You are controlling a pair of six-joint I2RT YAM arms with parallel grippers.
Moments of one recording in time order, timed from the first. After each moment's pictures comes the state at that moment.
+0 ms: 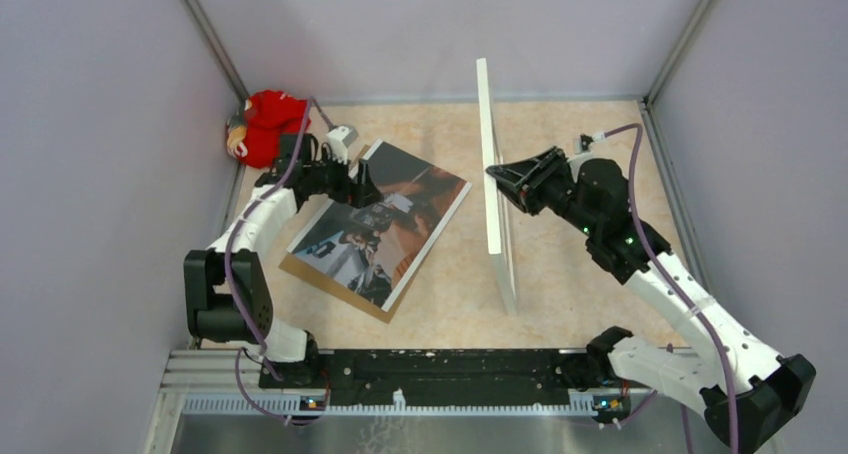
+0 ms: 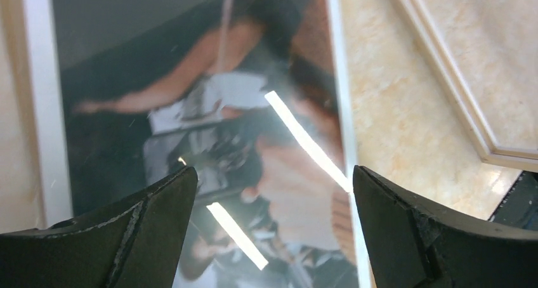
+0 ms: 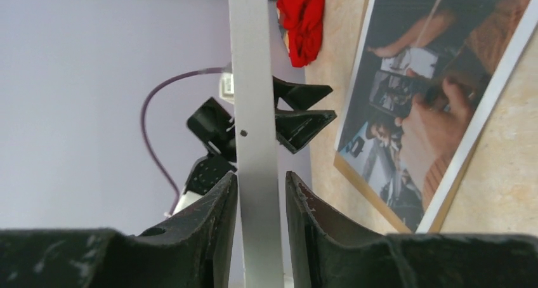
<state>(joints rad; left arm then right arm) -0.01 1.50 1.05 -0.34 0.72 0.13 0.58 0.94 0.93 -0.16 -0.08 1.34</state>
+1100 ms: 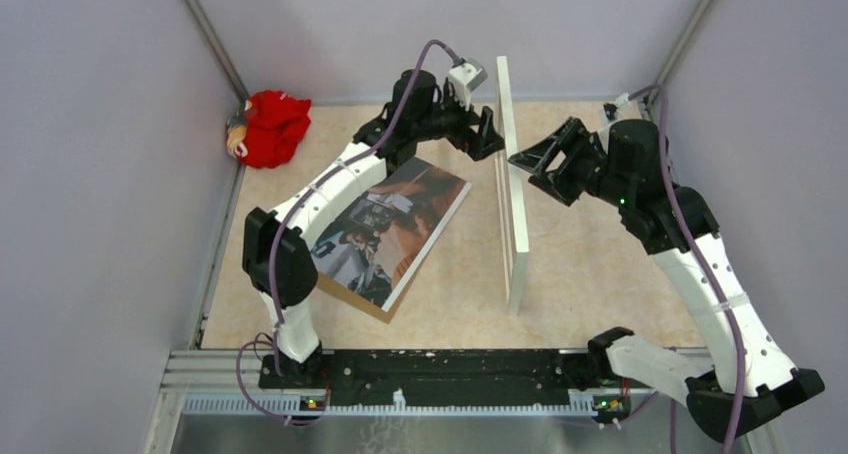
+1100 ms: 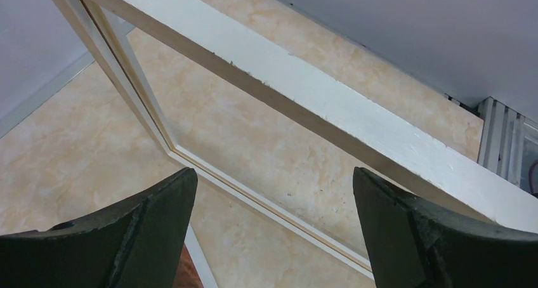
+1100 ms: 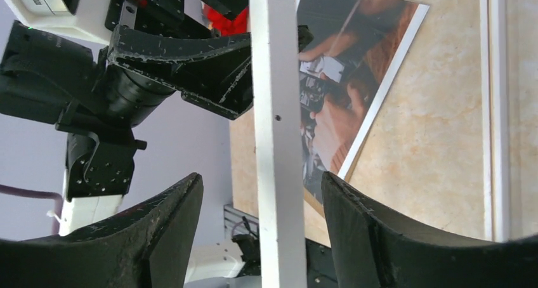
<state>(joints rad) -0.61 1.82 1.74 -0.19 0.50 -0.09 0.41 1.00 1.31 -0.71 -0.18 1.01</state>
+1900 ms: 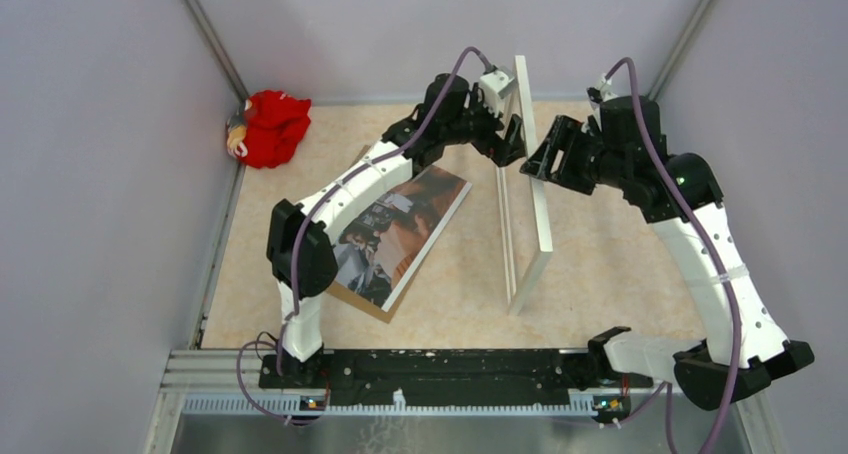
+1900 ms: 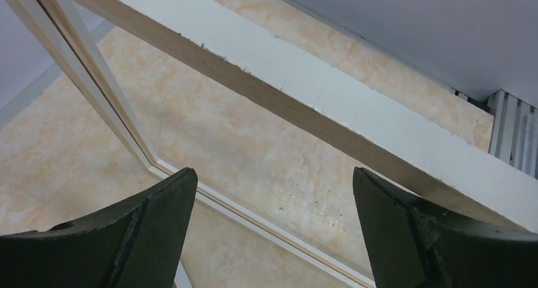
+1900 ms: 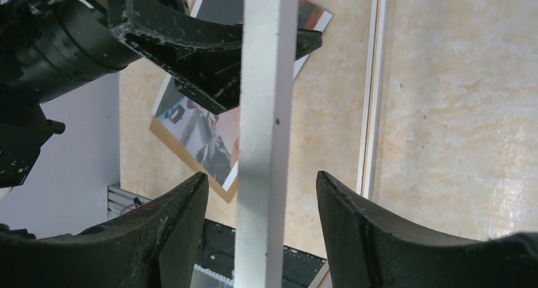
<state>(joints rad) -0.71 1.93 1.86 -0.22 0.42 -0.07 0.41 1.18 1.59 -1.04 -0.09 0.63</state>
